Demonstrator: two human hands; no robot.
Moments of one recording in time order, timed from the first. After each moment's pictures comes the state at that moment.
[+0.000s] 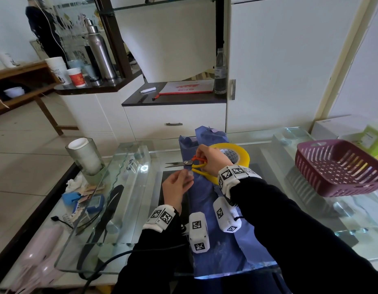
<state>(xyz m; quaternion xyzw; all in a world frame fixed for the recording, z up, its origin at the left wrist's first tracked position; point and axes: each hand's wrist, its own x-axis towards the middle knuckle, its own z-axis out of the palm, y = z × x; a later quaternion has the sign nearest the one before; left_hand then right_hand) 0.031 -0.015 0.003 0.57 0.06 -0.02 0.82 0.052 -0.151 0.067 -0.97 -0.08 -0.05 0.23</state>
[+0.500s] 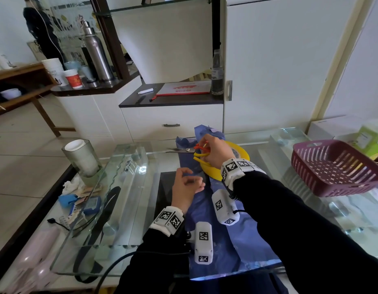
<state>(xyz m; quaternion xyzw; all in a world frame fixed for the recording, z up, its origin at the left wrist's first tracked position) 0.030 -0.030 -0.002 0.66 -0.05 -0.05 0.75 0.061 -0.162 0.080 -0.96 -0.01 -0.09 0.27</state>
